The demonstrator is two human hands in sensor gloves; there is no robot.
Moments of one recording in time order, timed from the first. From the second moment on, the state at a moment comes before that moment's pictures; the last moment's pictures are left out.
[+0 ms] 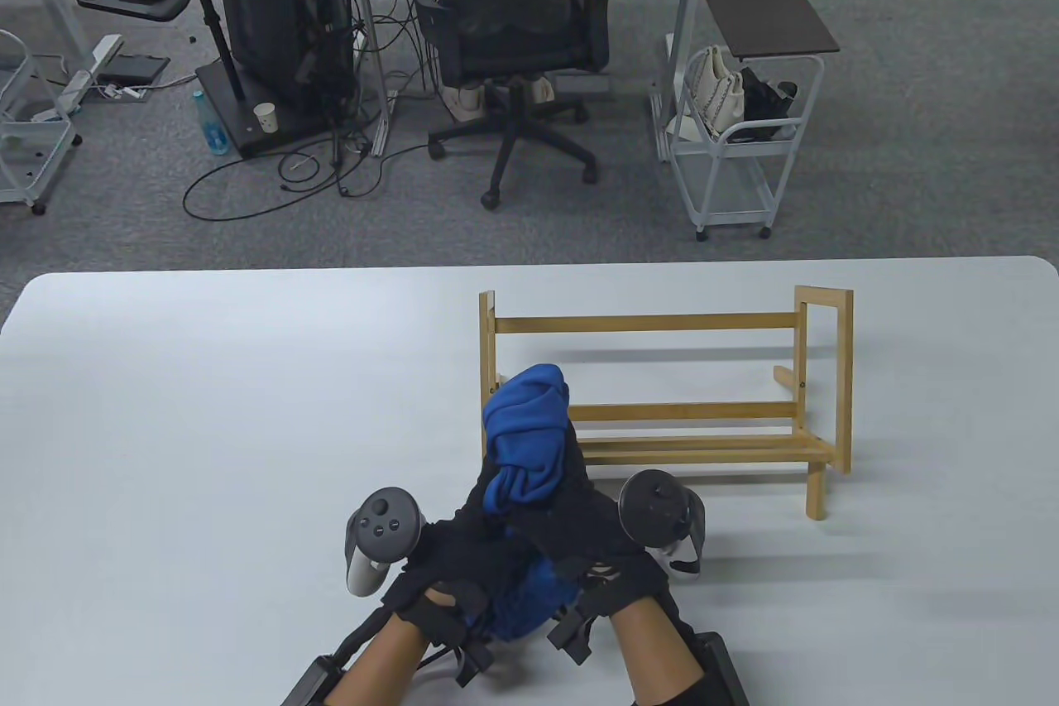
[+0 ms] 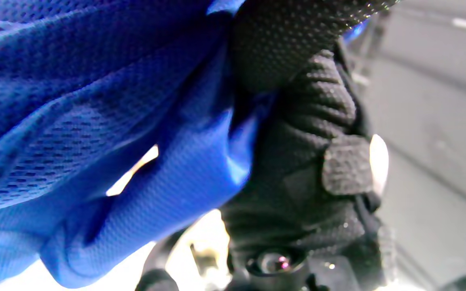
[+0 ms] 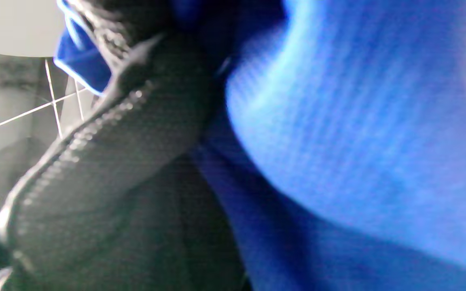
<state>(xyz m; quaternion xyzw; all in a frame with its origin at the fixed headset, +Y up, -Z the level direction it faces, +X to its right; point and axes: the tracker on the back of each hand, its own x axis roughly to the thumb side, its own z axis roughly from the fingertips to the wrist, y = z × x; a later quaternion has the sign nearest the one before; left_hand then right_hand) -0.138 -0.742 -0.318 -0.08 -0.31 0.57 0.75 0.066 -0.711 -0.325 0.25 0.01 0.80 0.55</state>
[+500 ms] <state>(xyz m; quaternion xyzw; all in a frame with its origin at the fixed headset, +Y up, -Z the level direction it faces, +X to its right) -0.144 -0.739 -0.317 -0.09 -0.31 0.57 0.76 0.073 -0.712 -0.326 0.23 -0.05 0.79 0.56</state>
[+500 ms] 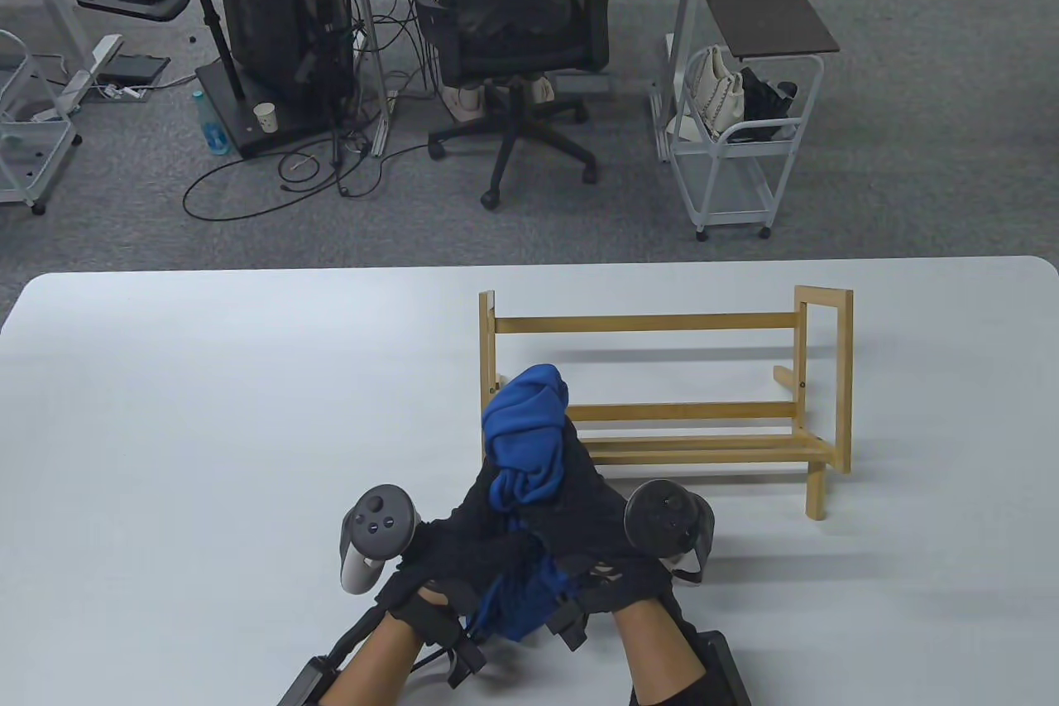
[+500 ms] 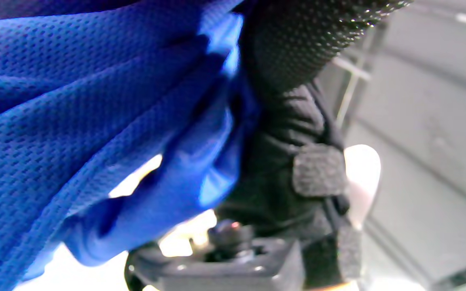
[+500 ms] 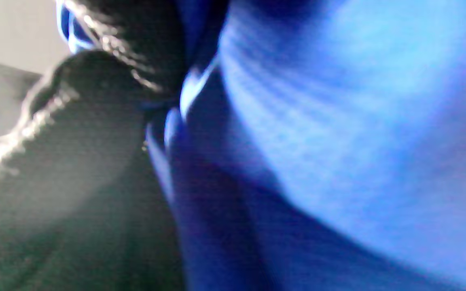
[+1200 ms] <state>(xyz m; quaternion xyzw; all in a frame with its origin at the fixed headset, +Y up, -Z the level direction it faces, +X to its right) -0.174 -0.725 -0.313 -0.05 -0.30 0.57 0.77 0.077 -0.702 -0.322 0.22 -0.10 0.78 0.58</state>
